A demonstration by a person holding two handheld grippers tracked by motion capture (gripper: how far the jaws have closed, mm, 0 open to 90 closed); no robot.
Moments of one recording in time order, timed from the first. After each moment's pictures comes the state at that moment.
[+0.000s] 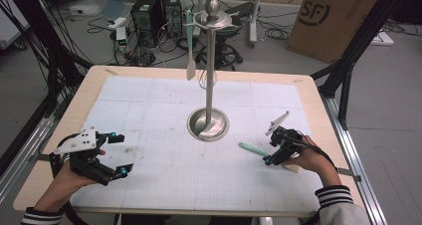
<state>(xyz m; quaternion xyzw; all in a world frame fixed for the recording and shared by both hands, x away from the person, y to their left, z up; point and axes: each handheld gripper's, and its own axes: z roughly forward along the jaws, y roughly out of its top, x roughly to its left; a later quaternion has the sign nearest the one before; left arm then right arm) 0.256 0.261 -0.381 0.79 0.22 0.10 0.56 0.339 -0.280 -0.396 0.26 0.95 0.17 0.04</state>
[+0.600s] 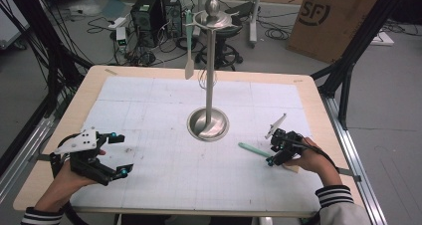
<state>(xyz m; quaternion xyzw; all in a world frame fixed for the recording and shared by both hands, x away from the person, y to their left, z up) 0.256 0.259 -0.382 0.79 0.22 0.10 0.56 0.339 -0.281 -0.403 0.26 0.96 0.12 0.04</state>
